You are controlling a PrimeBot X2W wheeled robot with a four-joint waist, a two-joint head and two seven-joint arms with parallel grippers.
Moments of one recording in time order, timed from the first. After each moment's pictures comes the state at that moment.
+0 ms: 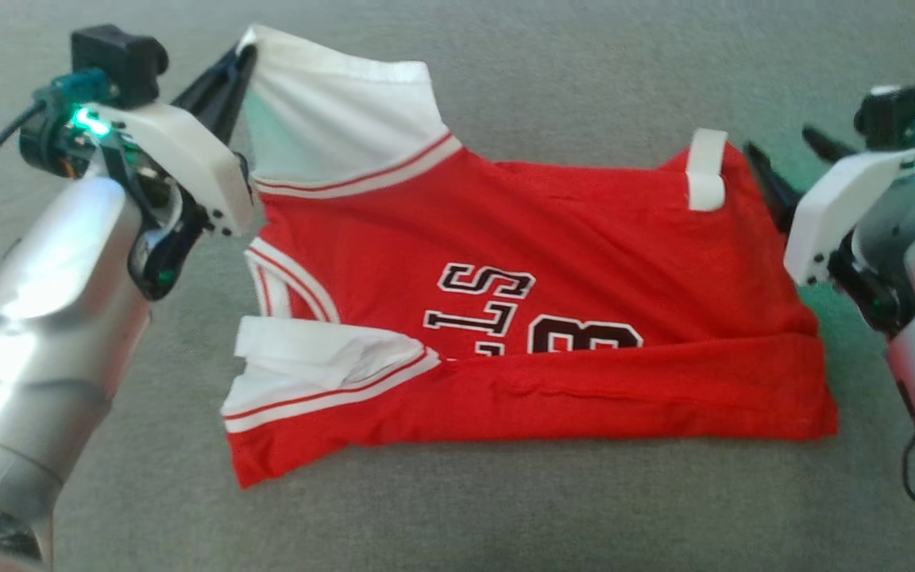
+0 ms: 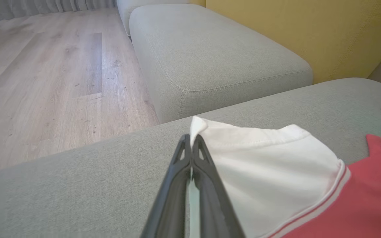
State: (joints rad) left arm -0.99 0.37 -0.79 0.73 -0.79 -0.13 0.08; right arm -0.68 -0.38 0.35 0.59 0.45 0.13 0.31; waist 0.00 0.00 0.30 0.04
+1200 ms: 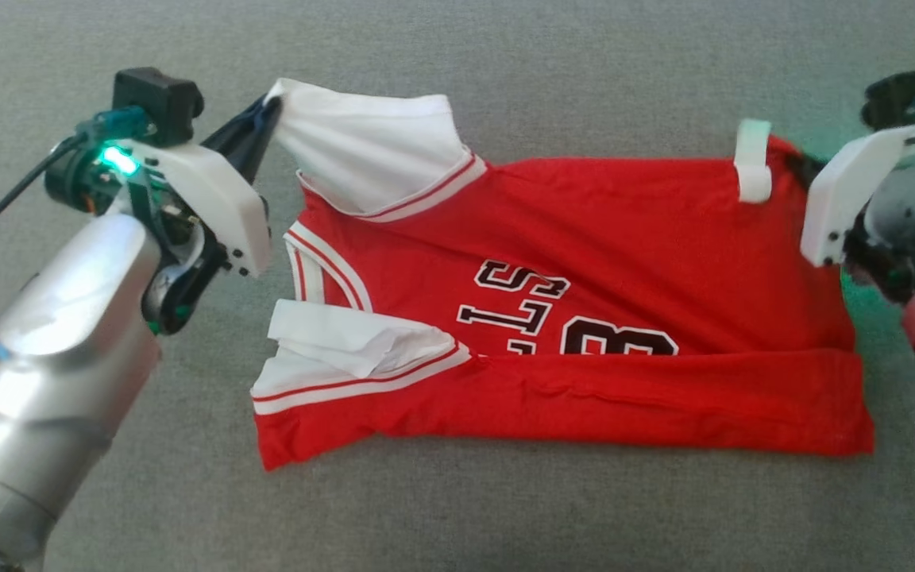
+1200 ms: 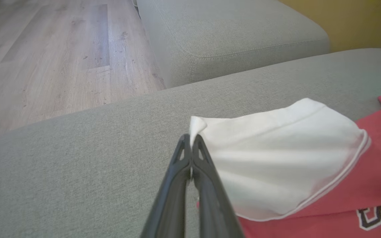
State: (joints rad) left arm -0.90 0.42 -0.83 0.56 -0.80 -0.06 0.17; right arm -0.85 -0.42 0.55 0.89 0.61 0.13 0.38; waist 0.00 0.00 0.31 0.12
